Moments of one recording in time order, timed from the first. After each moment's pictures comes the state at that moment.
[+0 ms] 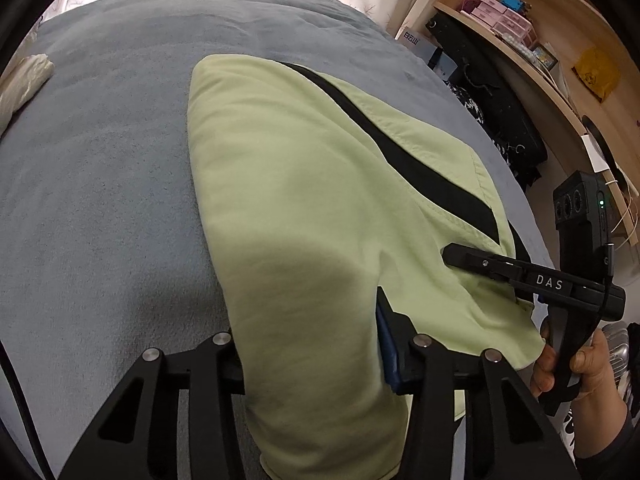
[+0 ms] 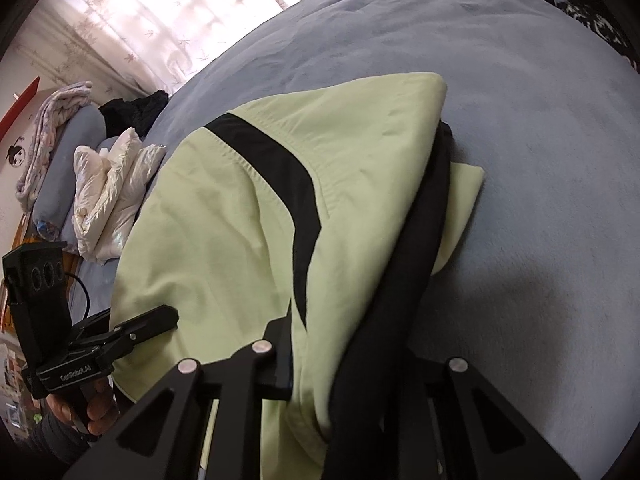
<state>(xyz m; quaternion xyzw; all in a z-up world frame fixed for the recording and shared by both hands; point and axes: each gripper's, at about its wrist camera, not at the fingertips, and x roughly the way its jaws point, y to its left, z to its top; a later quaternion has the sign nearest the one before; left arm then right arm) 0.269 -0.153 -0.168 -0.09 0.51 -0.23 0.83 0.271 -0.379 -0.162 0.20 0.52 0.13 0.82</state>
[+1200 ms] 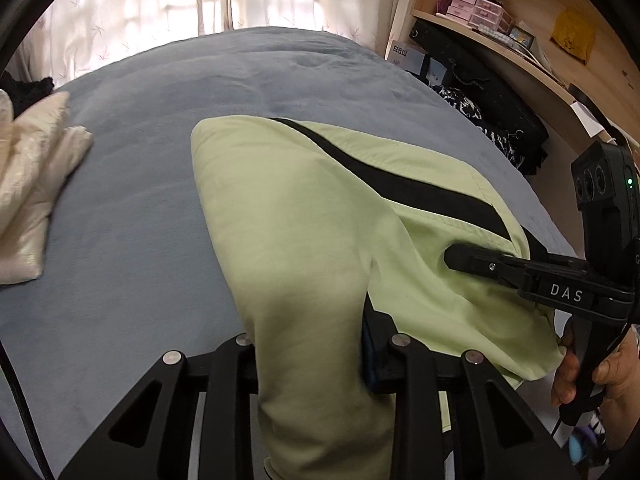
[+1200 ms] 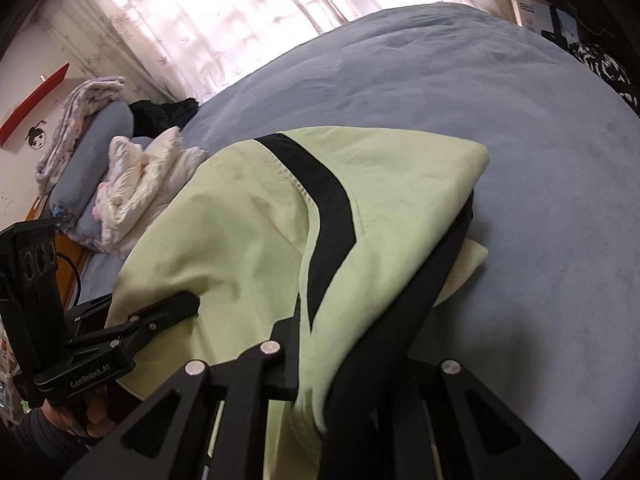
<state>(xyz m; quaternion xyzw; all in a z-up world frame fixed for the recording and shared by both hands) 0.224 -0.148 -0.098 0.01 0.45 -0.19 0.87 0.222 -0.323 -0.103 0.17 0.47 0.16 0.85</state>
